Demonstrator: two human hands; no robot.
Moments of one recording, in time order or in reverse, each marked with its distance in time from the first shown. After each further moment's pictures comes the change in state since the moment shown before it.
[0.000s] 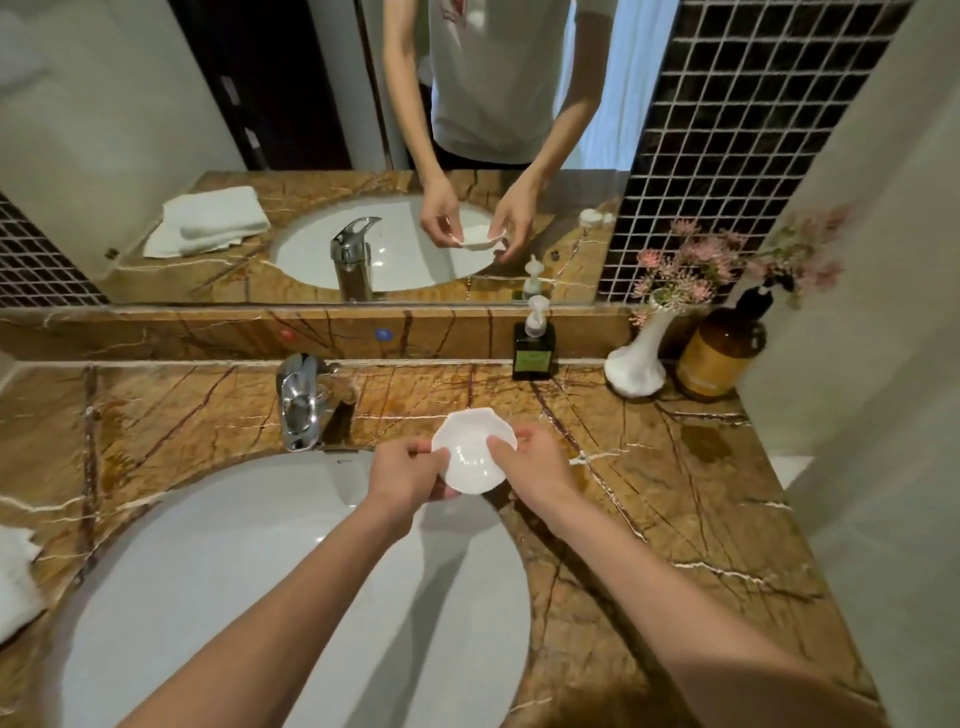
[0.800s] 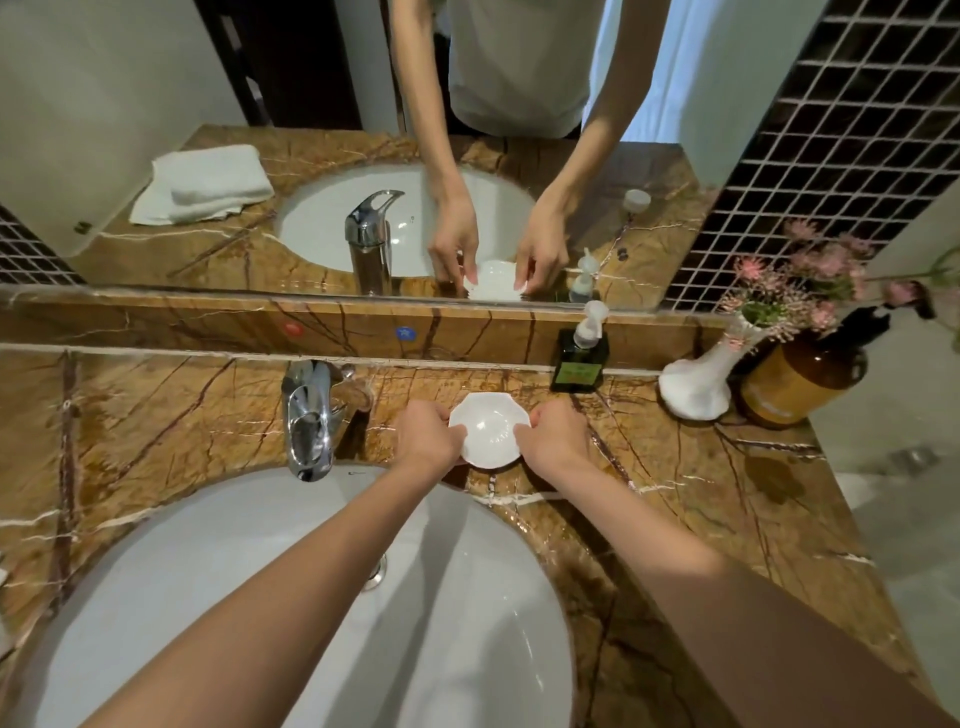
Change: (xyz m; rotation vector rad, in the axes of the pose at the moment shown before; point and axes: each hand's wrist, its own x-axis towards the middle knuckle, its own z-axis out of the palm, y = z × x) left_hand 0.088 0.020 0.005 0.366 0.071 0.077; right_hand 0.087 -0.019 0.036 -0.437 0.088 0.085
